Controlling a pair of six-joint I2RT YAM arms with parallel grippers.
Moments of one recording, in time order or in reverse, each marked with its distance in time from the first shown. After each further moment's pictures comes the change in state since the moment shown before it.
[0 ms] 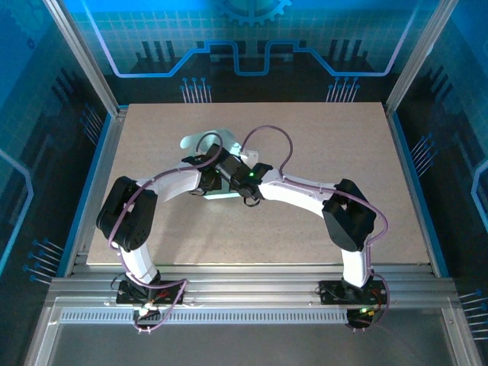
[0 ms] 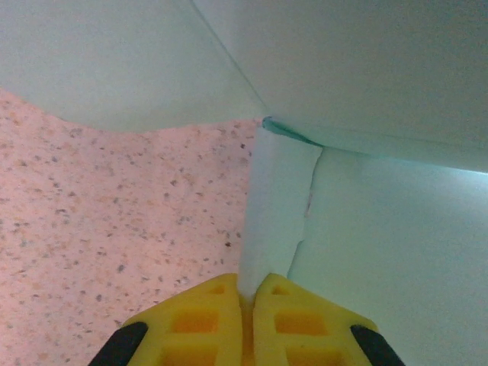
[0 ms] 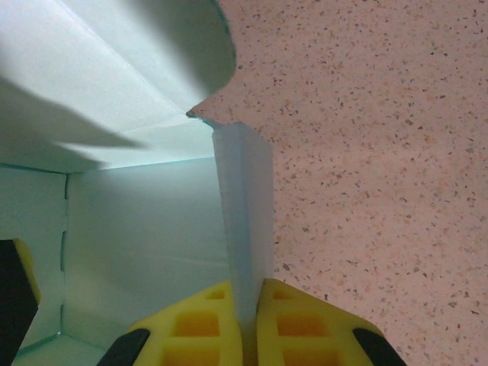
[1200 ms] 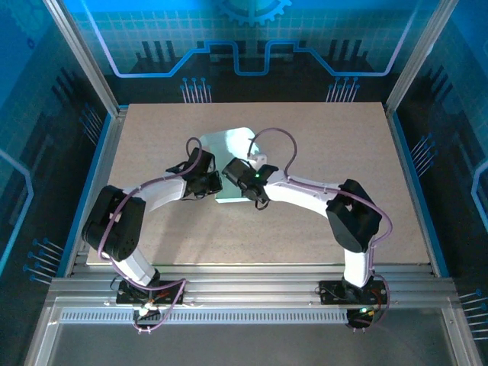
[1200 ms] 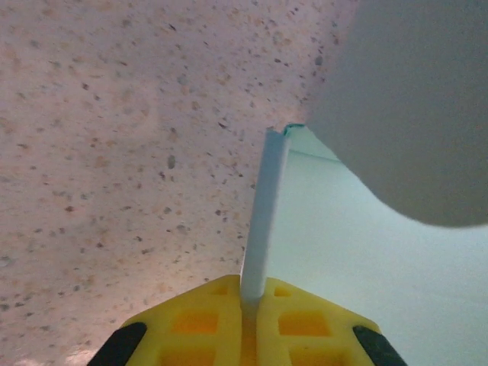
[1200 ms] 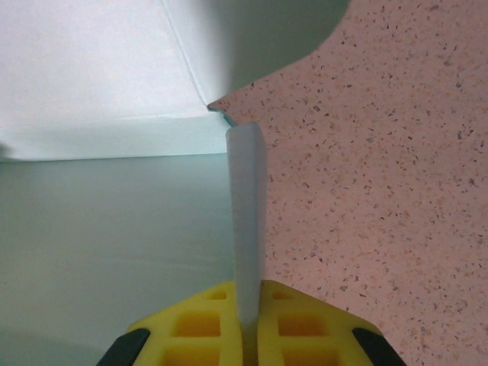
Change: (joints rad) left arm 0.082 -0.111 -0.173 0.264 0.413 -0.087; right arm -0.016 -0.036 -0.077 -0.087 0.074 -0.066
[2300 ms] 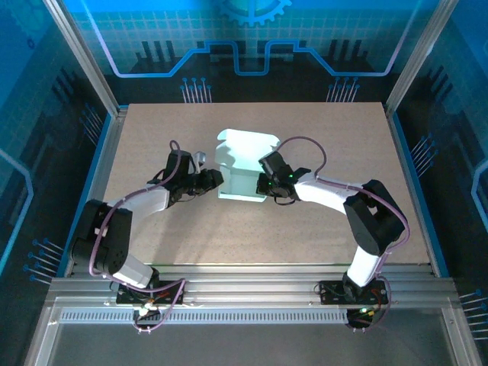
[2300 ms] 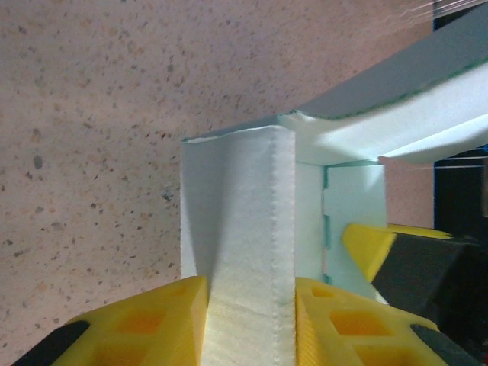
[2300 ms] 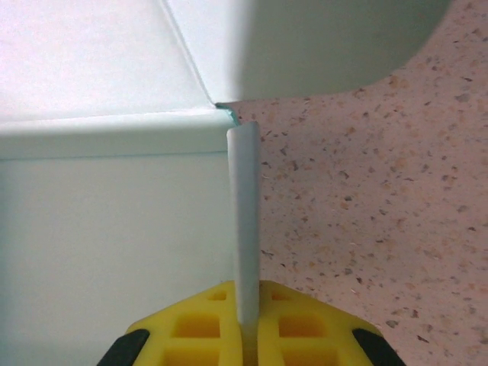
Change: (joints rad) left arm 0.141 -0.129 -0.210 0.353 0.439 -0.060; right arm -0.239 -0.143 -0.332 0.403 -0.484 -0.090
